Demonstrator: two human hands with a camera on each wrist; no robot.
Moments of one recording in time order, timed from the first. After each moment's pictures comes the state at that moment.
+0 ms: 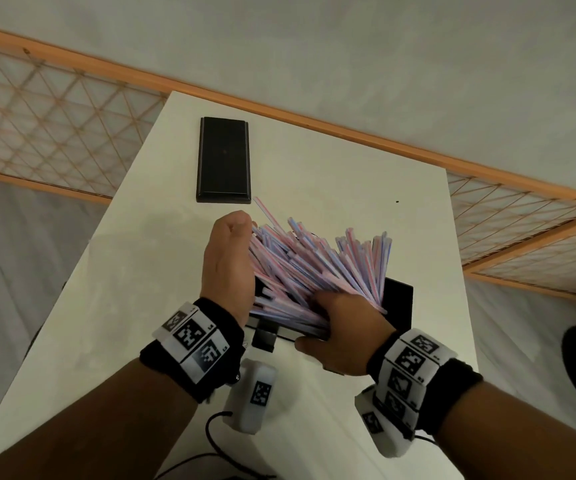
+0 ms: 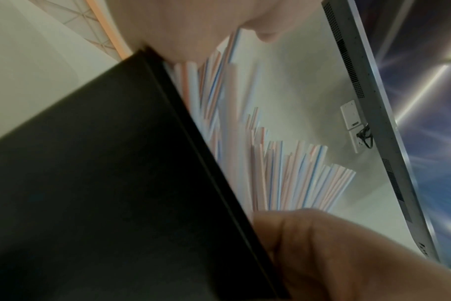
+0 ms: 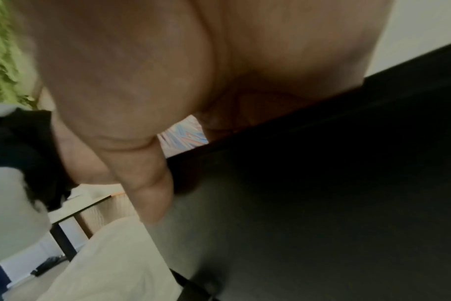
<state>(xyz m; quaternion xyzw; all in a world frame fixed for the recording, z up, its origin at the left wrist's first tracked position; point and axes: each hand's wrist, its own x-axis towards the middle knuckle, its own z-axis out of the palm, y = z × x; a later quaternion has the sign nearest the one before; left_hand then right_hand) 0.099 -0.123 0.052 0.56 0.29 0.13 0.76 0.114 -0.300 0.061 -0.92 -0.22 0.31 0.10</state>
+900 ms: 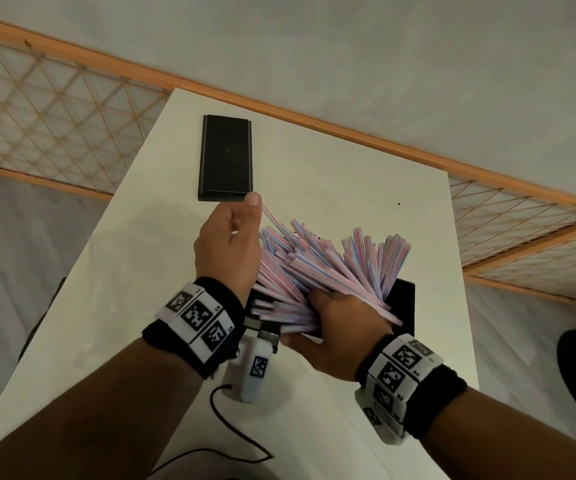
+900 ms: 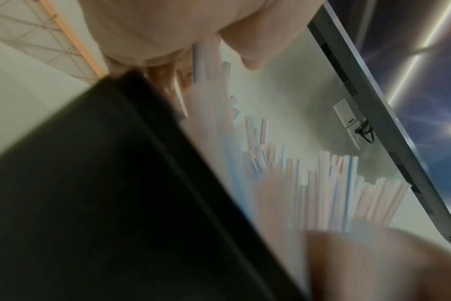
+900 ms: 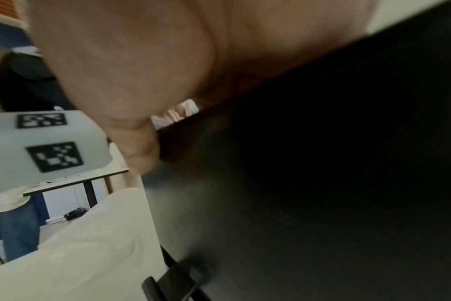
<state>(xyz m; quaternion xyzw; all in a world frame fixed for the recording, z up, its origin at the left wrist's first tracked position) 0.116 -0.109 0.059 0.70 0.31 0.15 0.62 0.110 -0.294 0.056 -0.93 -0.28 0.23 0.06</state>
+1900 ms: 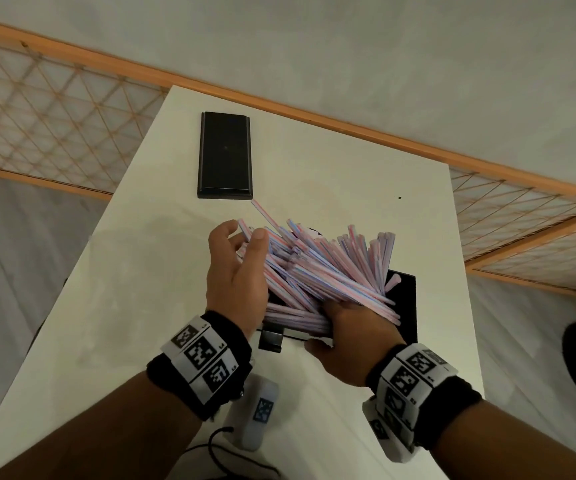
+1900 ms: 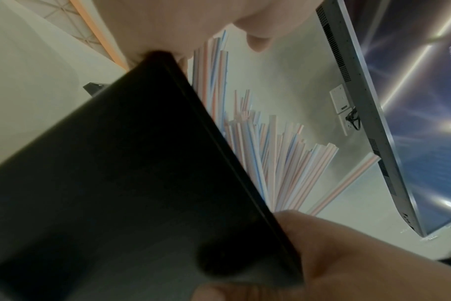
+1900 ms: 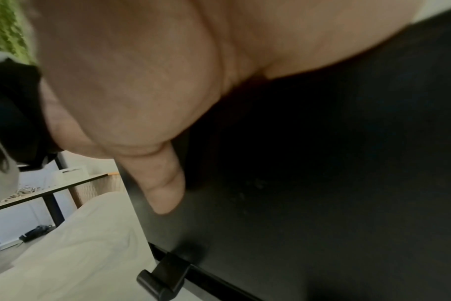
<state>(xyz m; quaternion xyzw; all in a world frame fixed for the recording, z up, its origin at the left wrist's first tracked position) 0.082 -0.132 0.051 0.62 0.31 0.12 0.71 0.101 -0.313 0.038 -0.94 -0.20 0.28 0.03</state>
